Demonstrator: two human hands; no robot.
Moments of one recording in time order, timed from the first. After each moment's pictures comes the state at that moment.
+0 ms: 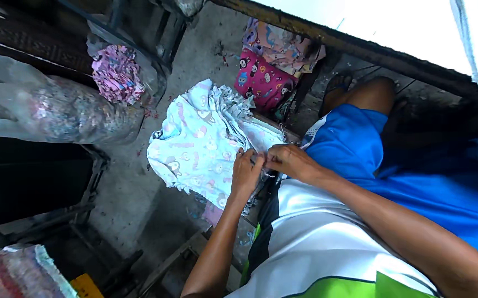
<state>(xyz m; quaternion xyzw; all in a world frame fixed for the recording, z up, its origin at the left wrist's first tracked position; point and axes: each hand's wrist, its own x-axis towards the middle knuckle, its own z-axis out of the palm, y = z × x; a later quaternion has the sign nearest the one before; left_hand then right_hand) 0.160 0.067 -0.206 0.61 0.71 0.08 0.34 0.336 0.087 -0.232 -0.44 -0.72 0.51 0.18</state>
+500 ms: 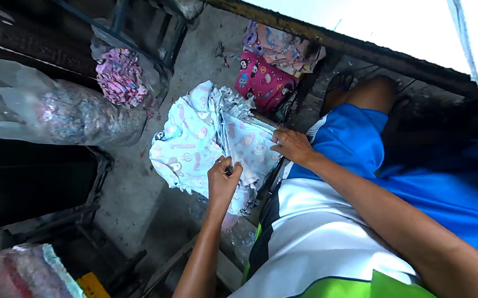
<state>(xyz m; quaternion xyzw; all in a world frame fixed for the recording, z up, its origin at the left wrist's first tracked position) 0.121 0.053 -0.173 0.59 0.73 0.18 0.29 0.332 0.127 -0.267 -0.54 -0.71 0.44 0.07</state>
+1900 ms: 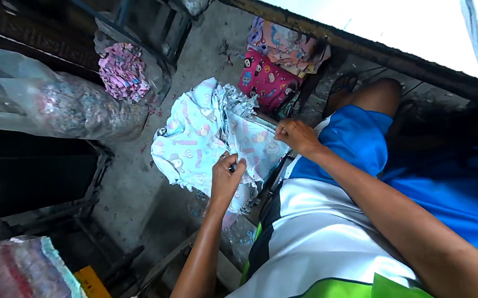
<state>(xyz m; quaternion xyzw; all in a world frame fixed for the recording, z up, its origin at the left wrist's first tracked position) 0.120 0.056 -0.177 0.60 0.71 0.20 0.32 0.341 0.144 -0.261 -0.56 -0.67 0.47 0.12</state>
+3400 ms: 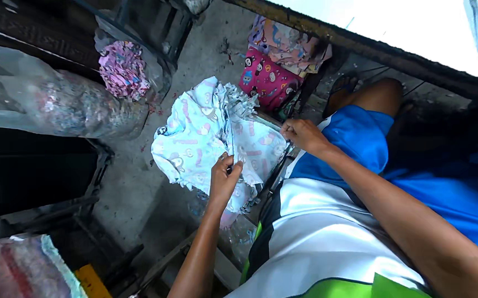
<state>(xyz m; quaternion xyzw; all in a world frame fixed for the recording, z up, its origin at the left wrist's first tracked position) 0.114 0.050 -0.175 0.56 0.72 0.20 0.37 0.358 0.143 -0.260 -0.54 -0.65 0.52 0.14</state>
